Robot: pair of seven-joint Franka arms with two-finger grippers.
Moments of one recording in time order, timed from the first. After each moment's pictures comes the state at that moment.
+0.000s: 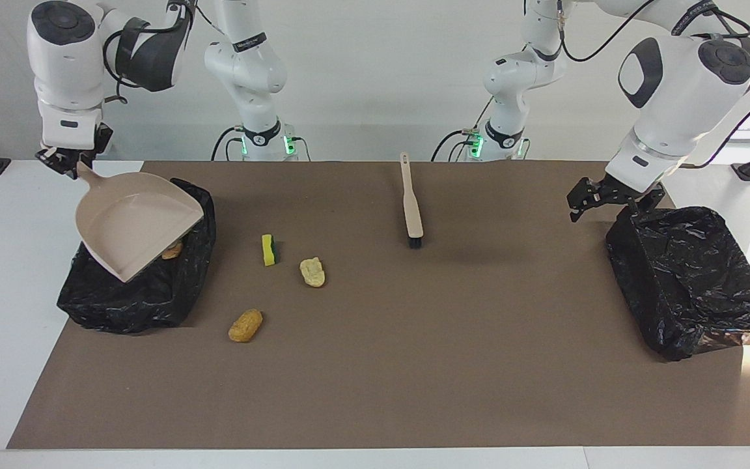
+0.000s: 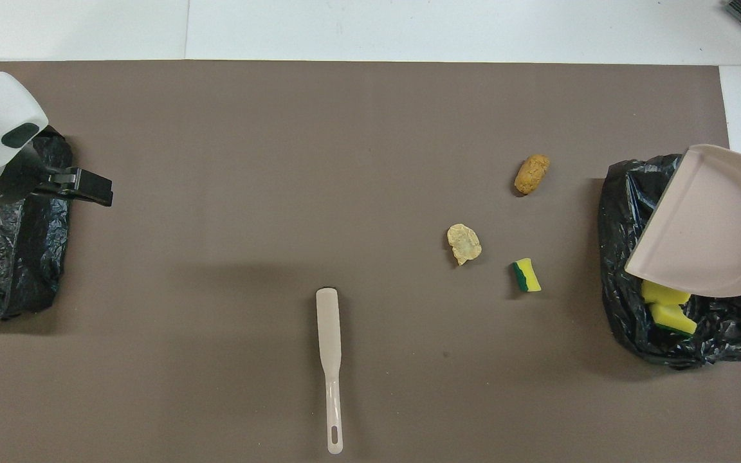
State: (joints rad) left arm 0.27 0.09 -0.38 -1.64 0.01 1.73 0.02; right arm -0.43 -0.16 0.22 -1.94 -0.41 1.80 -1.10
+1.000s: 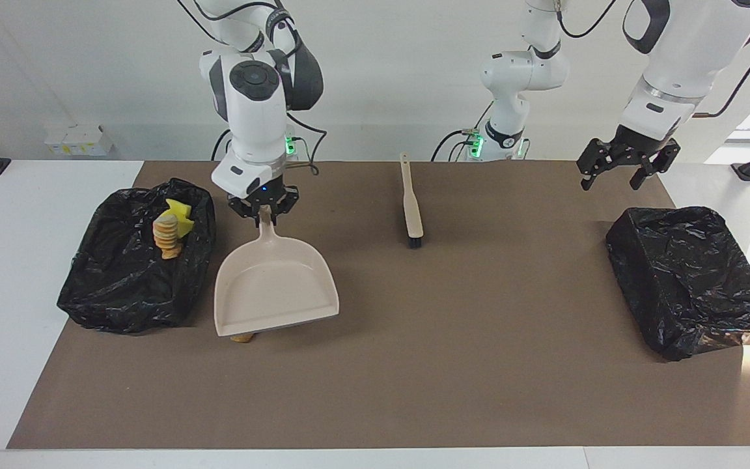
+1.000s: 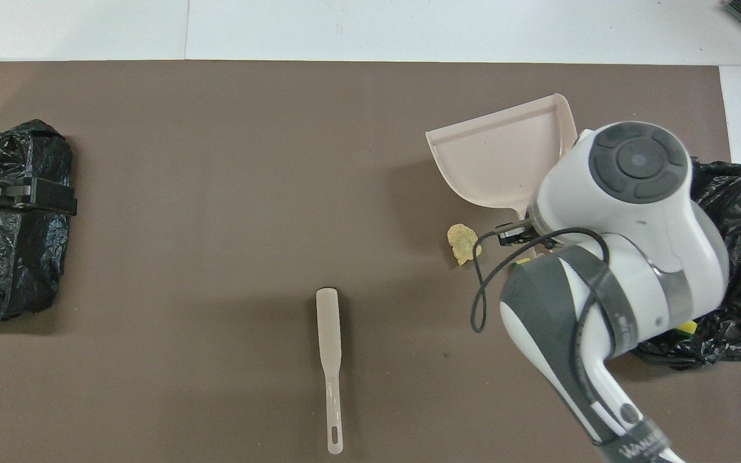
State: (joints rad) left arm -0.03 -0.04 -0.06 -1.64 0.01 1.65 -0.04; right arm 0.12 0.14 0.23 -1.76 -0.16 1.83 0.22
